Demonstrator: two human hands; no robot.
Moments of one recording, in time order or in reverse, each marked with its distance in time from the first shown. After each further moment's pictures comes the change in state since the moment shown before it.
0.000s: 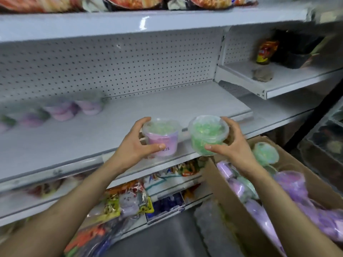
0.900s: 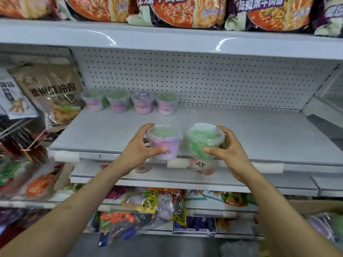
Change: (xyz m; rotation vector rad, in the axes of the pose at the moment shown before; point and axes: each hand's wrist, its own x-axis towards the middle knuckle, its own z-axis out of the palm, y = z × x) left_hand -0.032 -0.059 -0.160 0.072 0.368 -0.167; right_hand 0.106 -0.015 0.197 0.182 -0.414 0.050
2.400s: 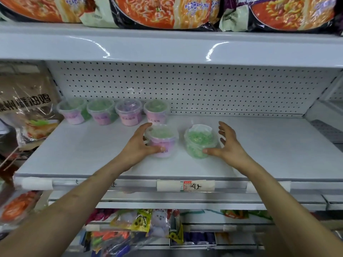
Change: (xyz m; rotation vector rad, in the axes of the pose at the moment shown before) left_hand 0.114 -0.027 0.019 0.026 -0.065 0.009; right_hand 0.104 0.034 -0.043 -0.387 -0.008 0.035
